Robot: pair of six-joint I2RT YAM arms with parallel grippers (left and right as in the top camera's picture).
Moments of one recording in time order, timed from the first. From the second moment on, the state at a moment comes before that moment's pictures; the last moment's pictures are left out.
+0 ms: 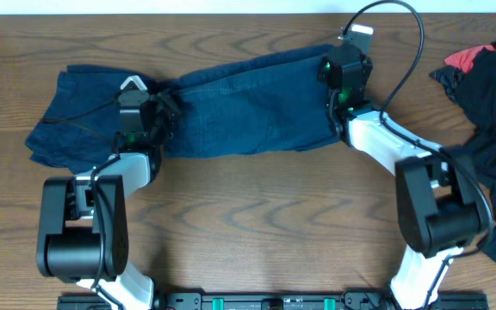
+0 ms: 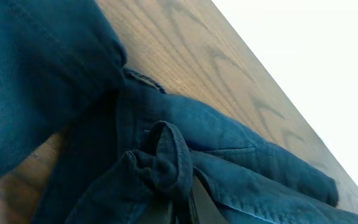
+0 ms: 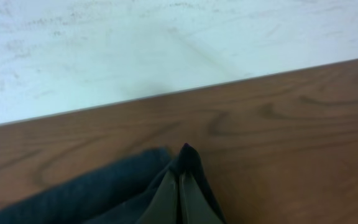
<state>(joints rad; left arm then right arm) 0.01 1.80 0.77 0.49 0.14 -0.80 0.30 1.98 1.20 0.40 0.49 0.27</state>
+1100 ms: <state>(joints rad) -0.06 1.62 0.78 0.13 0.03 -0.58 0.10 1.85 1.21 -0.20 0.07 0.24</state>
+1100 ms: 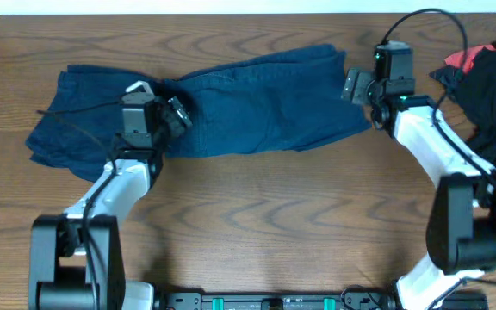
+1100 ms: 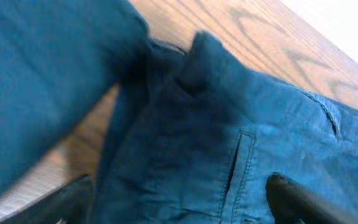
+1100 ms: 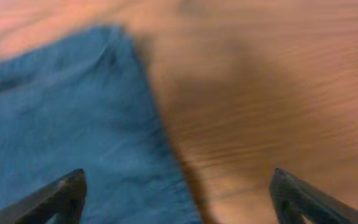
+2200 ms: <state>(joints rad) -0.09 1.68 0.86 -0.69 0.19 -0.55 0.08 1.97 1.25 -0.74 0.07 0.17</state>
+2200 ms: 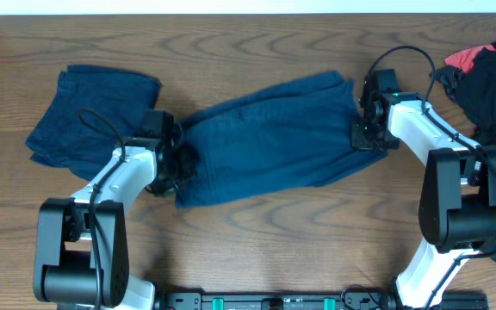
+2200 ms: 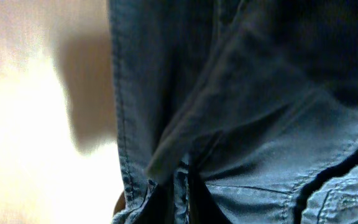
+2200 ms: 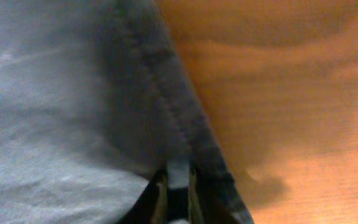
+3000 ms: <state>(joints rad) -0.12 1.34 0.78 -0.38 0.14 -0.50 0.06 1.73 1.22 -0.68 0.08 0.18</state>
